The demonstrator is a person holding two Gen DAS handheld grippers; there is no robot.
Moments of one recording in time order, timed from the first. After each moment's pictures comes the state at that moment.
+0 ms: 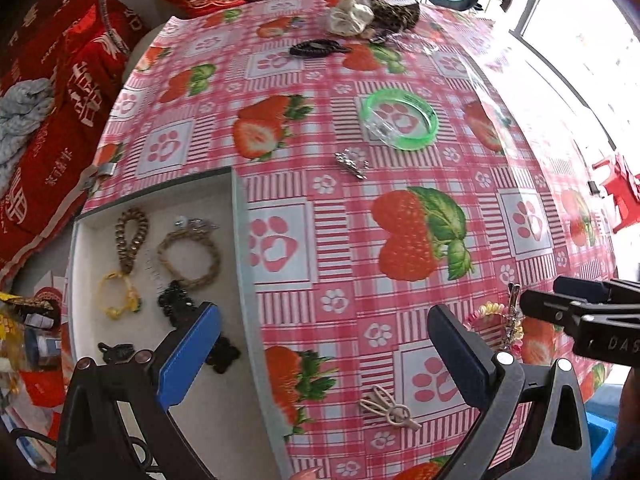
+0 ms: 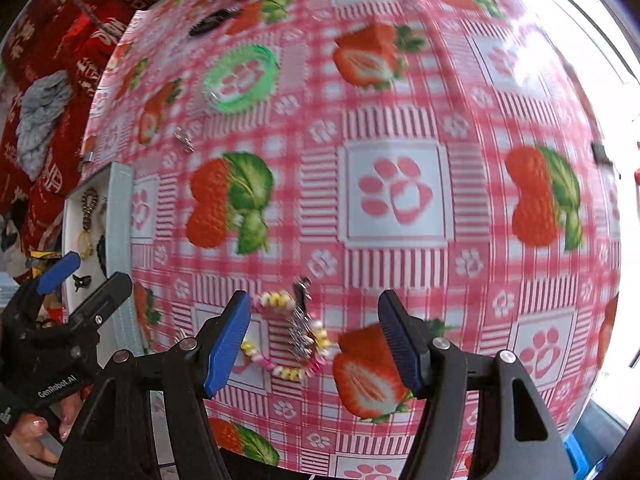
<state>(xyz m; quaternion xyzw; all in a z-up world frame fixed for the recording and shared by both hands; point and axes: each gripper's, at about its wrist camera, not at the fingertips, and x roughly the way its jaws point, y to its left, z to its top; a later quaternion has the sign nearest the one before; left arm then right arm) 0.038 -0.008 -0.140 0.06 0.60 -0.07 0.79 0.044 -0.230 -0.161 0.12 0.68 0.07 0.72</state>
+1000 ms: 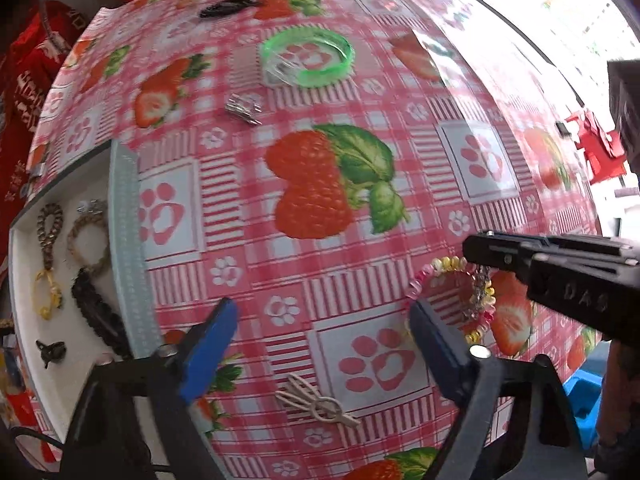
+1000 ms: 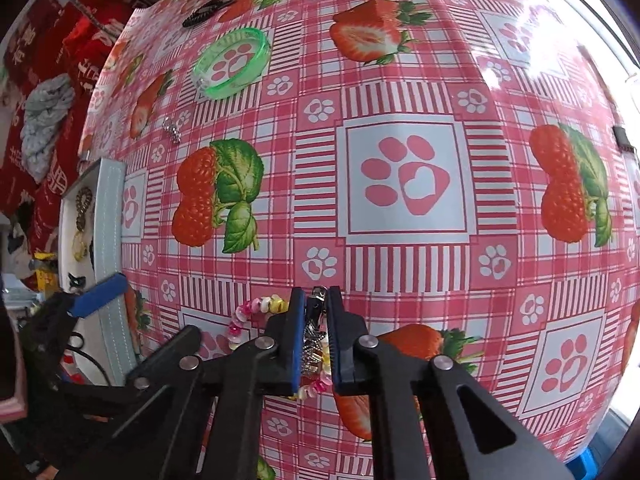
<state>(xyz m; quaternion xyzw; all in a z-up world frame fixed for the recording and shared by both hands) 0.019 -0.062 -0.177 0.08 0.64 -0.15 0.75 0.047 -0.230 -0.186 0.14 0.67 0.09 0.72</state>
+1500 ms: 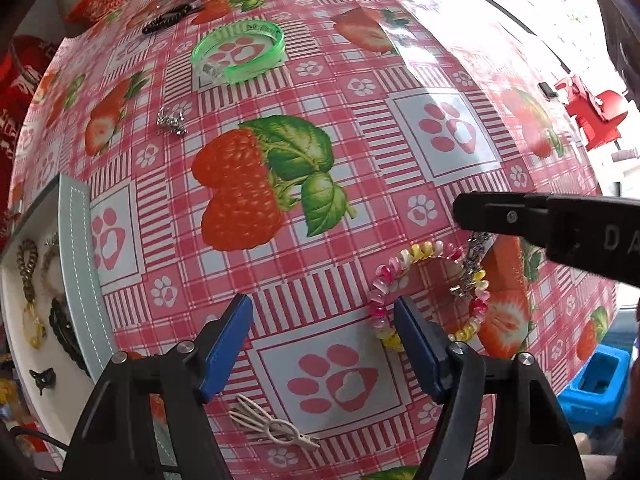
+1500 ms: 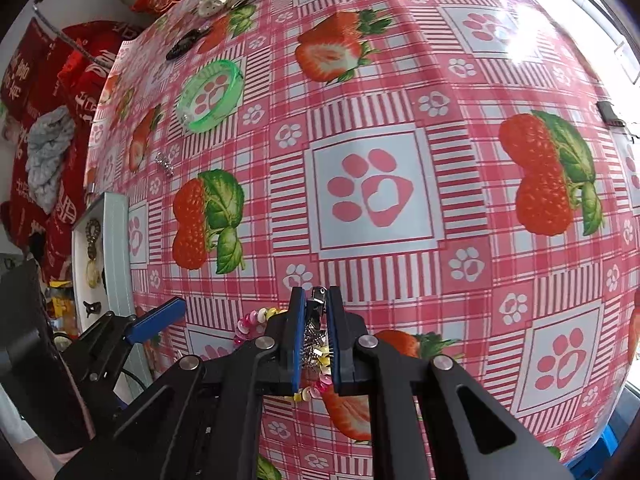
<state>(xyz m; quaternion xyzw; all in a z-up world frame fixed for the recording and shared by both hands) 0.004 -0.113 -0.189 0.13 0.63 -0.17 0.74 0.048 -0.255 -0.180 0.18 0.66 0.07 0.72</state>
